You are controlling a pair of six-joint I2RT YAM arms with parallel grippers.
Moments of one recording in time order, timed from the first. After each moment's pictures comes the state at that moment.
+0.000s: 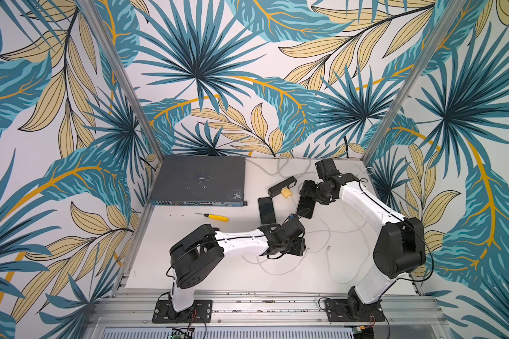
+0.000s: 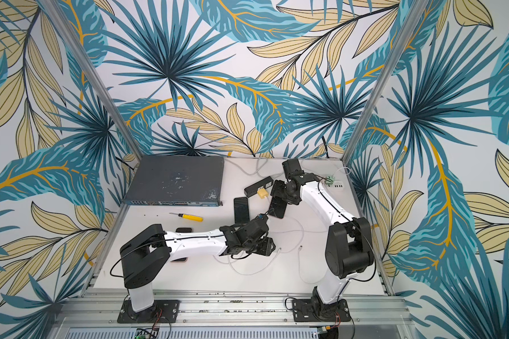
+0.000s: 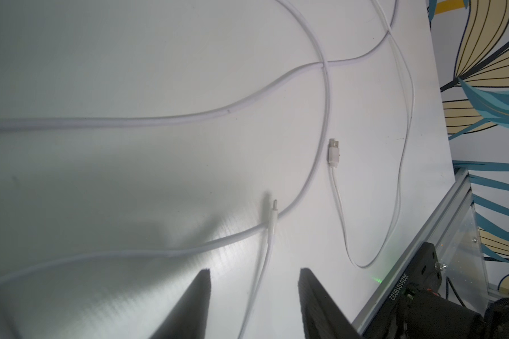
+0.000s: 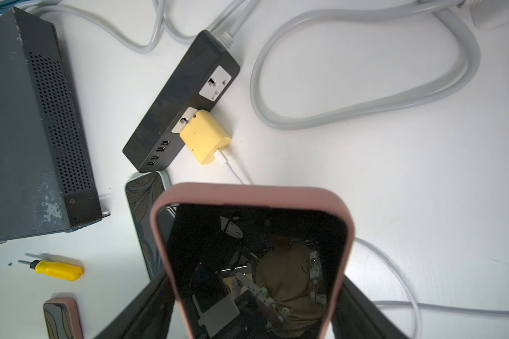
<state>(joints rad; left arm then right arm) -1.07 1.86 1.19 -0.21 0.07 -0.81 0.39 1.71 1.42 -0.75 -0.04 0.56</state>
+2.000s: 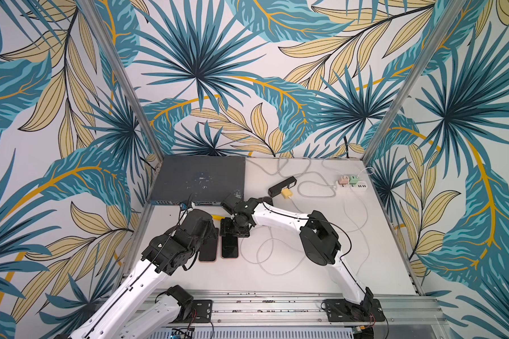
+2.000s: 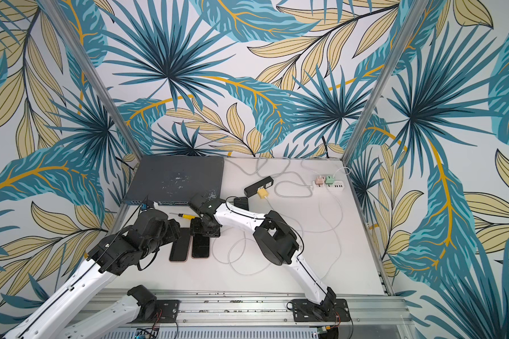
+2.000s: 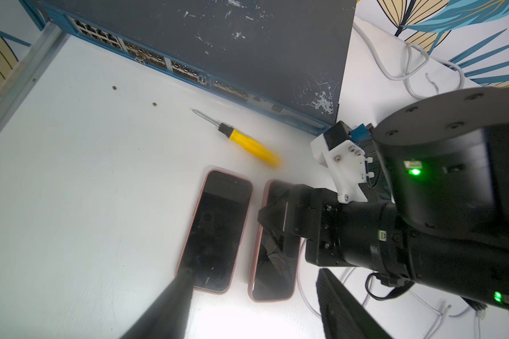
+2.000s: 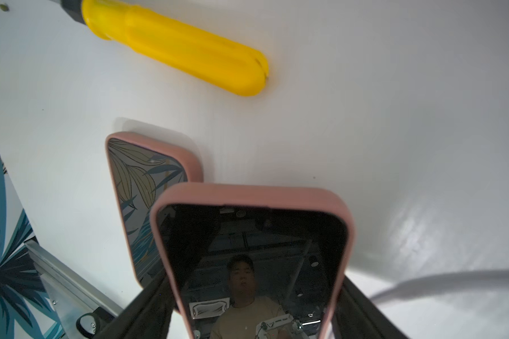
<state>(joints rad) -0.55 0.82 0.90 -0.97 -0.34 -0.82 1.09 2.35 1.96 -0.79 -0.19 0.91</state>
